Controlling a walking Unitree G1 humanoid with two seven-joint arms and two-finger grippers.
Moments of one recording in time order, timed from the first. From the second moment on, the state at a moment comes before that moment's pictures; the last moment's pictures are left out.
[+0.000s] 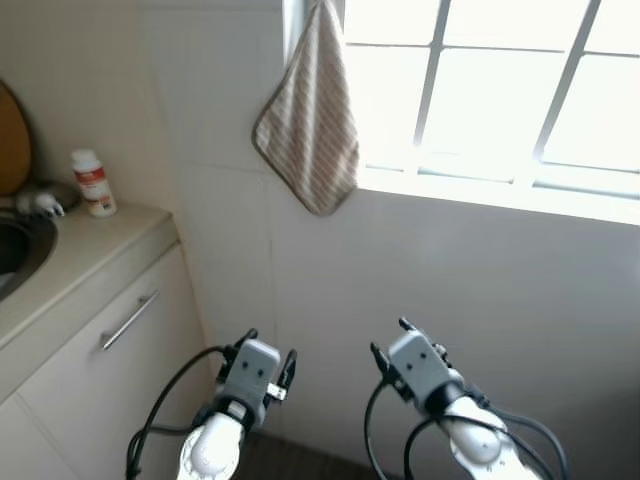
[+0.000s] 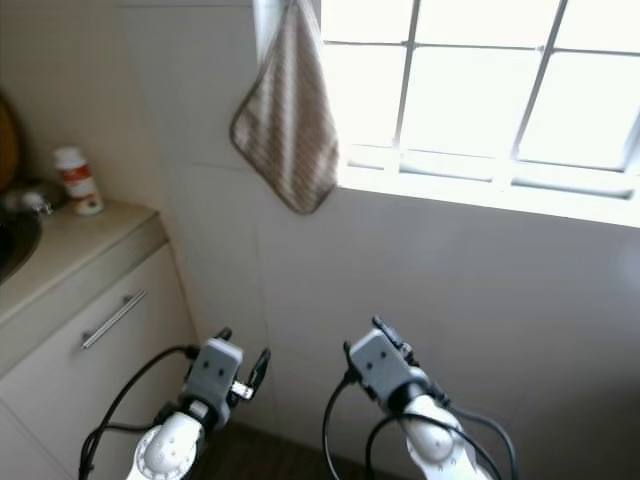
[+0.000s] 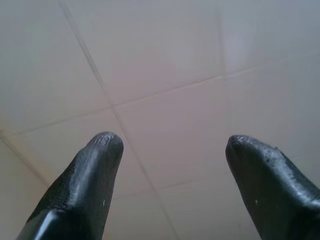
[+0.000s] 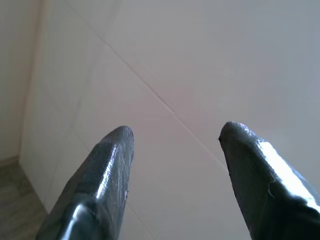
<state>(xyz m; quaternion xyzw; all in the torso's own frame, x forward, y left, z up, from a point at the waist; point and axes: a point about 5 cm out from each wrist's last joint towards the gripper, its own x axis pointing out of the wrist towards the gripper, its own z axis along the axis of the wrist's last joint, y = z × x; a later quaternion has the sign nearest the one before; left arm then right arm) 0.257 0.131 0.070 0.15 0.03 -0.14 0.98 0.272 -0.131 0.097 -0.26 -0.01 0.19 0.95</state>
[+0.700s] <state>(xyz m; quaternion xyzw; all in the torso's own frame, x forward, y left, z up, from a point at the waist) 0.260 0.127 0.072 0.13 0.02 -0.15 0.98 0.276 -0.134 0.099 -0.26 -0.01 0.17 0.95</state>
